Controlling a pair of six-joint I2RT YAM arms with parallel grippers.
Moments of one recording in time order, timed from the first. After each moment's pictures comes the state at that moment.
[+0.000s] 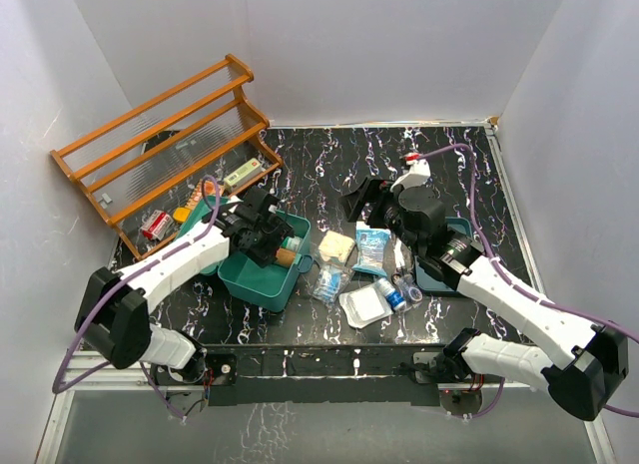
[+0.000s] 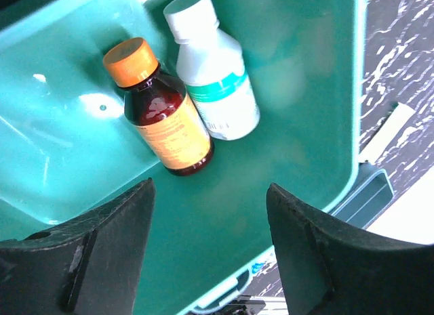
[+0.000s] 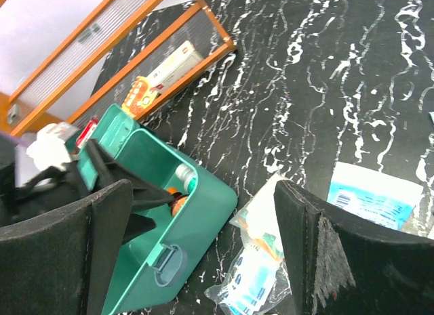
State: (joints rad) left arm -0.62 1.42 1.00 -0.68 -0.15 -1.43; right arm 0.69 1.04 0.89 -0.10 0.21 0.59
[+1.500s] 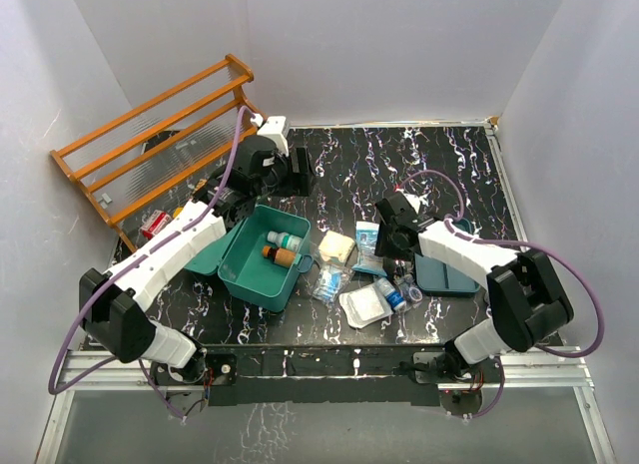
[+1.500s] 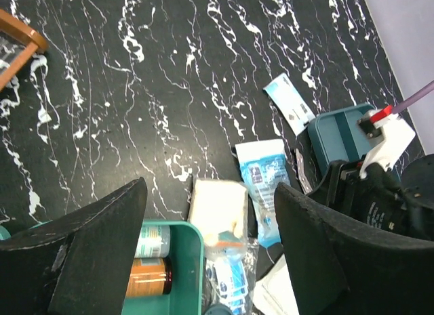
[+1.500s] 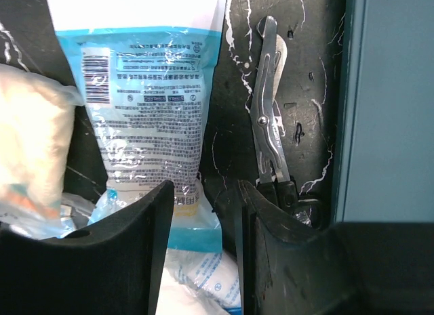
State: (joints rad) left arm -0.61 1.43 1.30 -0.36 -0.06 -0.41; right arm 0.50 1.45 0.88 -0.53 0.20 0.64
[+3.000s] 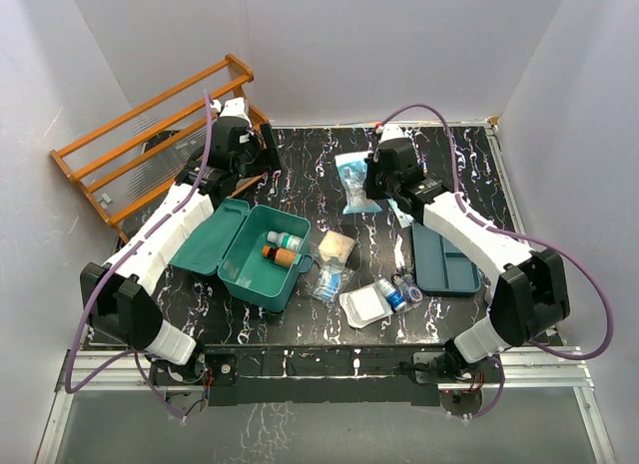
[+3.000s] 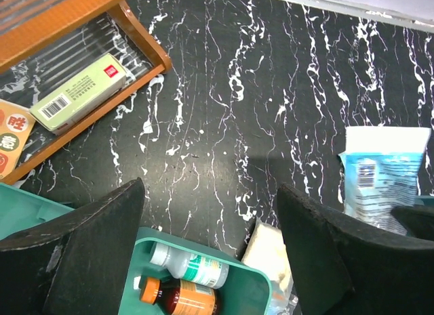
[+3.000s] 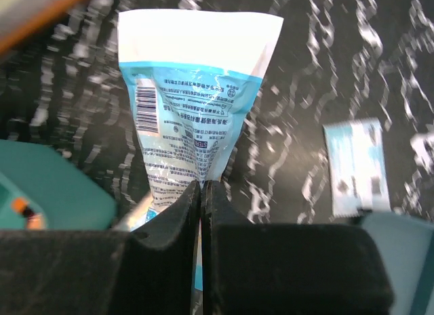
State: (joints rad) left arm -0.43 1.50 1.41 -0.44 -0.19 -0.46; right arm 0.47 1.52 1.21 -0.36 0.14 0.29
